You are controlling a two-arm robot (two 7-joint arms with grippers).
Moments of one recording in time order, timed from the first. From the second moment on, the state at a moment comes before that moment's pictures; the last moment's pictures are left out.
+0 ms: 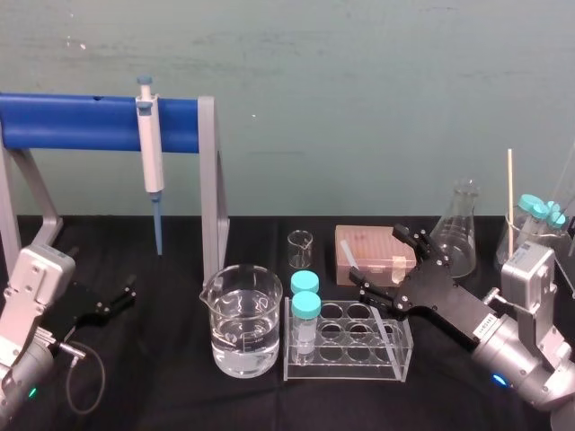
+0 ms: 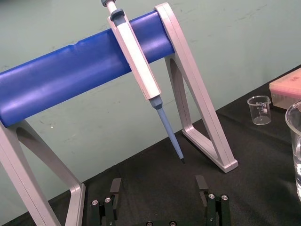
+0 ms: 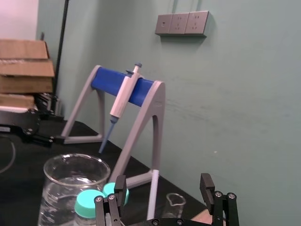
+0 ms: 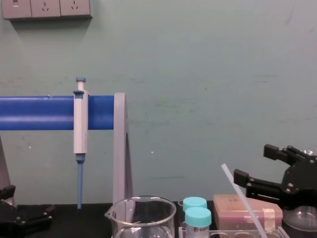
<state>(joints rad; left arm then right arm) -0.20 0.60 0.45 -1.41 -0.25 -0.12 0.03 0.27 0.53 -0.48 -1.36 0.39 -0.43 0.39</state>
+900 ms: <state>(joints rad) -0.20 0.60 0.45 -1.41 -0.25 -0.12 0.03 0.35 0.46 -0.44 -1.25 0.56 -0.20 0.59</state>
